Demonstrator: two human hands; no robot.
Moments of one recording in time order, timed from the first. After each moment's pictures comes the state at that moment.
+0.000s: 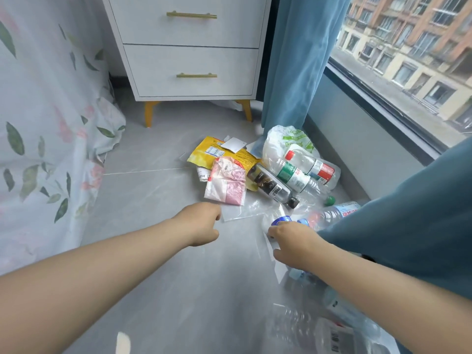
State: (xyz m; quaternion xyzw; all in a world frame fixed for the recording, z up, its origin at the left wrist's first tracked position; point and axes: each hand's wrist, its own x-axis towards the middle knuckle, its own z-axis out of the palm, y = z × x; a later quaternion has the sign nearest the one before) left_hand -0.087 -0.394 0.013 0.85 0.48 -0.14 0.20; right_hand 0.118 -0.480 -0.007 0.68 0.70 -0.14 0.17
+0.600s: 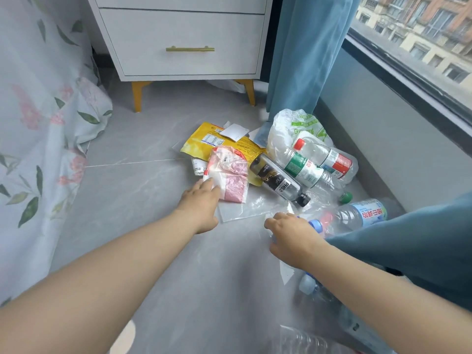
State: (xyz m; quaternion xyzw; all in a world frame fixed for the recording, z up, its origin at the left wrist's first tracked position) left_hand -0.060 -0.332 -0.056 0.86 0.48 -0.13 0.11; right_hand 0.127 -0.441 -0.057 0.69 0.71 -0.12 0.11
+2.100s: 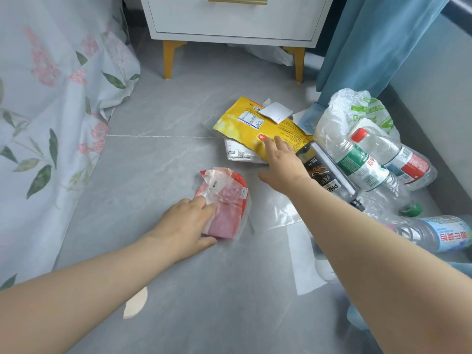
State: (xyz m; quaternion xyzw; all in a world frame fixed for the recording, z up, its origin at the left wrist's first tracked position) left_hand -0.138 -0.348 -0.095 0.85 0.49 -0.14 0.12; right_hand 0.090 -0.267 -0.109 0.70 0.70 -0.13 -0.03
